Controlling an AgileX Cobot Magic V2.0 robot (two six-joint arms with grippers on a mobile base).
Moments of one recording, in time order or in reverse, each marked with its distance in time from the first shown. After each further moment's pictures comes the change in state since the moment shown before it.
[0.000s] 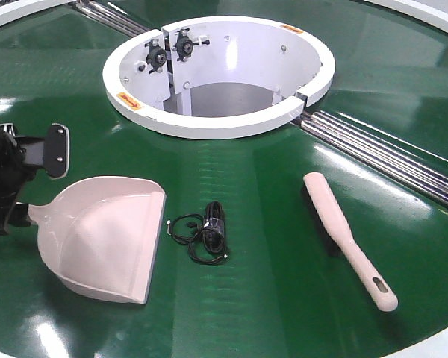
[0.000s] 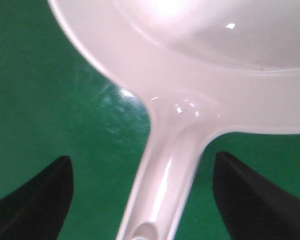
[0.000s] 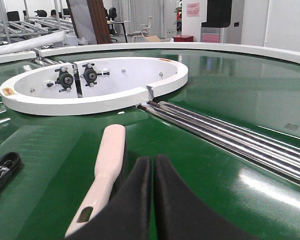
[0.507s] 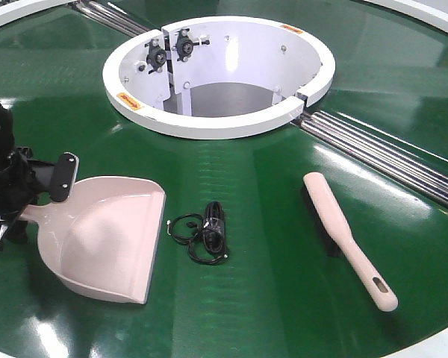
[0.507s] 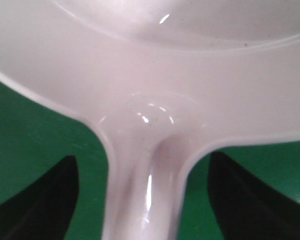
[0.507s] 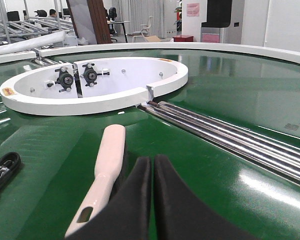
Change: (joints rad) left arm 0.000 0.090 0.000 0.048 0.018 0.101; right arm 0.000 0.000 0.000 0.000 0.000 0.000
